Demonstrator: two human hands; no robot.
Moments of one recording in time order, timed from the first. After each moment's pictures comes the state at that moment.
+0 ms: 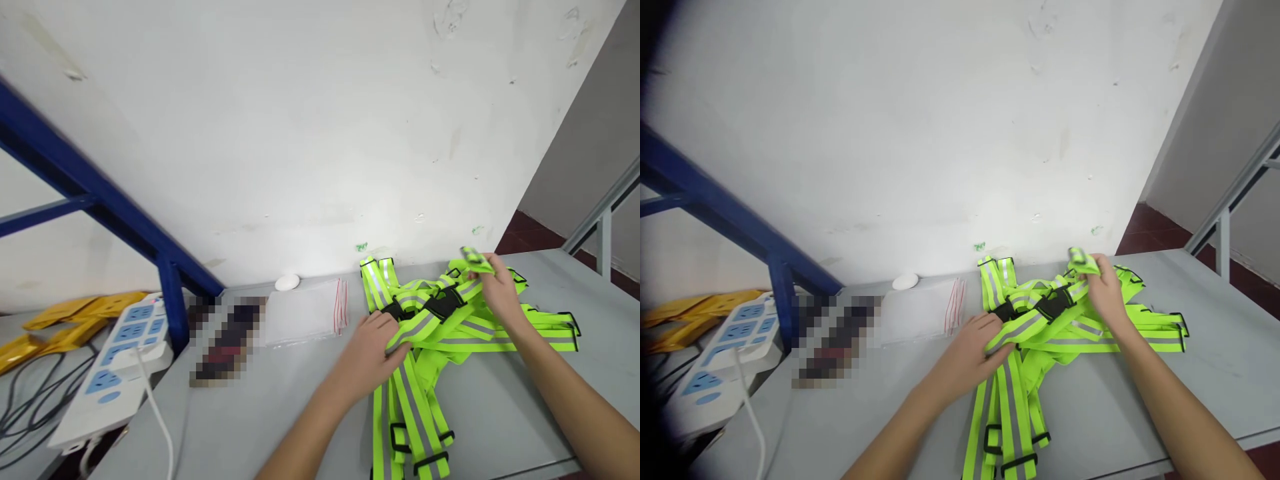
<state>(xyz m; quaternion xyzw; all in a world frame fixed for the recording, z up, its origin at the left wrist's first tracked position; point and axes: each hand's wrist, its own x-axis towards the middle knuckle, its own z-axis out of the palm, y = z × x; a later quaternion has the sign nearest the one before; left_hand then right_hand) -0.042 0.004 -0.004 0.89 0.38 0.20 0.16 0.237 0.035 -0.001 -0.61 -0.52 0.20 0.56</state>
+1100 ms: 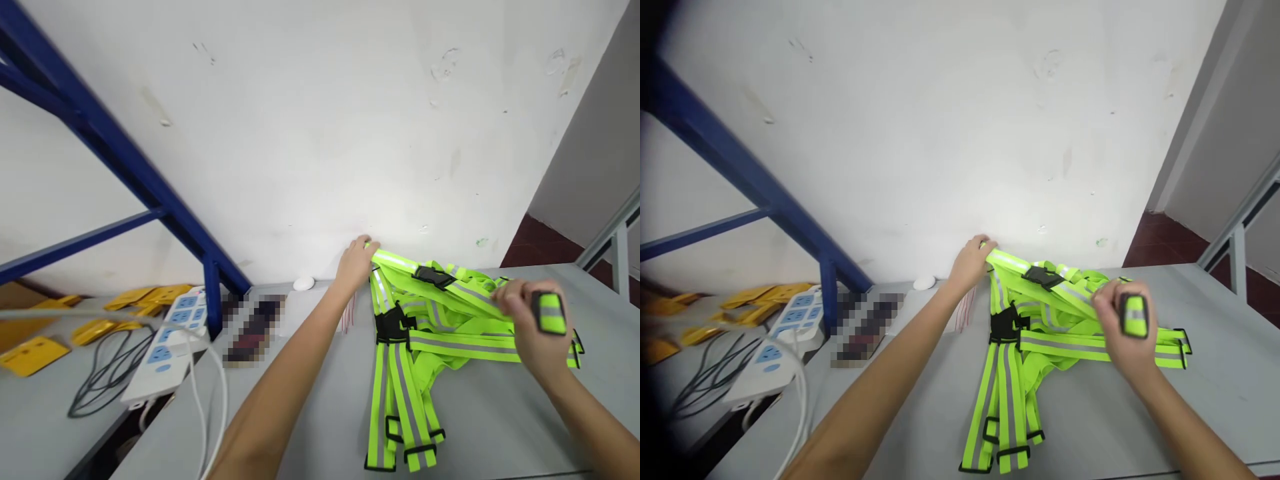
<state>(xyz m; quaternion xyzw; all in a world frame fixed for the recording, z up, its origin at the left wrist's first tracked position) -0.048 0.153 0.025 0.84 0.50 0.19 -0.11 0.219 -0.028 0.048 -0.33 -0.57 0.16 0.74</state>
